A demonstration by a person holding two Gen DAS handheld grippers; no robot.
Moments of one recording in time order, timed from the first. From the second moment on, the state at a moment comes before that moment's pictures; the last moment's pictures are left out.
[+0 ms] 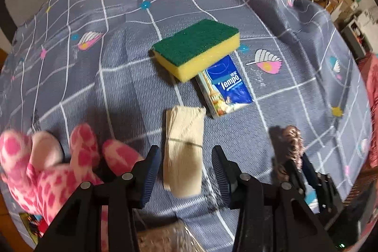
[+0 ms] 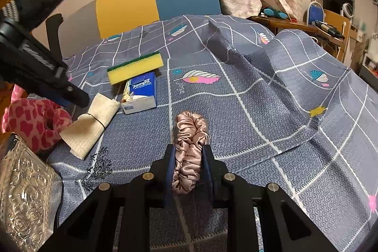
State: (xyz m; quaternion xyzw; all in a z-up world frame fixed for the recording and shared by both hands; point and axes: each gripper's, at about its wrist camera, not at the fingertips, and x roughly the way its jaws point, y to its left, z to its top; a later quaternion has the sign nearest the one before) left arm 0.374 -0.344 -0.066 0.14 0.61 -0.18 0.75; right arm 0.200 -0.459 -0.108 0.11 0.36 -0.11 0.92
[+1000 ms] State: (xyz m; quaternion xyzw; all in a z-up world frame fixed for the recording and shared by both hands) left arm 0.402 -0.363 -0.127 0.20 0.67 -0.14 0.71; right arm 0.202 -0.464 -0.118 0.12 0.37 -0.12 0.91
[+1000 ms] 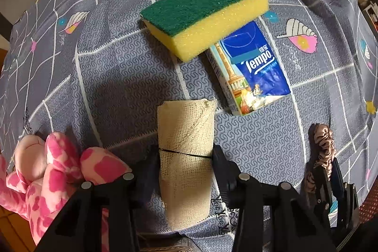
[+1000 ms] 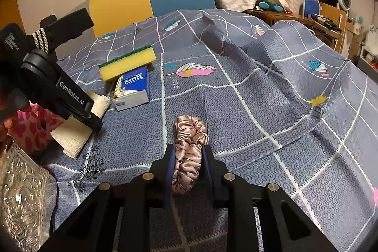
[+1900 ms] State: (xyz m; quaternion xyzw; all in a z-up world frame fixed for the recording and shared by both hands) left arm 0.311 -0.326 0.012 0.06 0.49 -0.28 0.83; right arm 0.202 -0.448 -0.114 0.07 0.36 -0.16 0.92
